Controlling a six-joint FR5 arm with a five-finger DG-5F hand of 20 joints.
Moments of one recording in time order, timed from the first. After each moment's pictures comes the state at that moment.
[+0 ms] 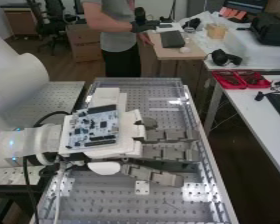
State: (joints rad) arm 1.11 -2.04 -1.74 -2.33 -2.04 -0.35
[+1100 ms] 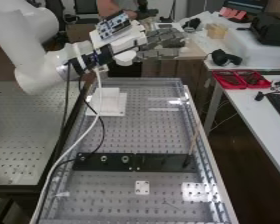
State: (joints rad) arm 1.64 -1.85 -1.89 -2.31 -1.75 -0.48
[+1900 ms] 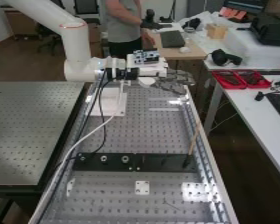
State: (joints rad) arm 1.81 -2.06 -1.74 -2.52 -1.35 -0.57
